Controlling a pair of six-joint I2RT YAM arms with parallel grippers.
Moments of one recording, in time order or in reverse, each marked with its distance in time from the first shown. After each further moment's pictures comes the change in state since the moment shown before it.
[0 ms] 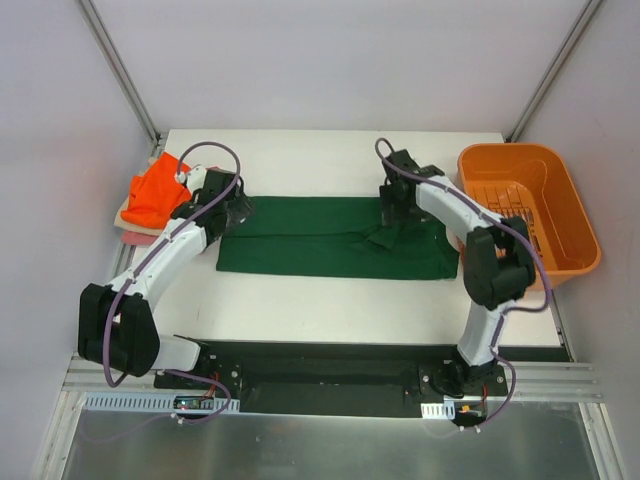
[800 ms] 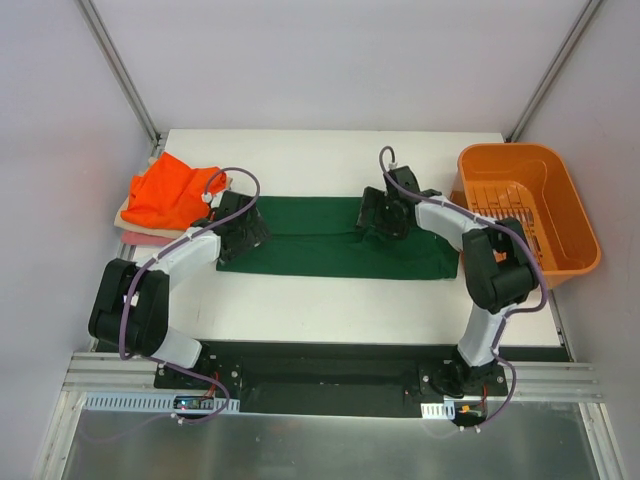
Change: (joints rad) left arm -0.032 0.106 -0.195 0.198 0.208 0.074; right arm 0.000 -0.129 -0.378 0.464 -0.526 0.320
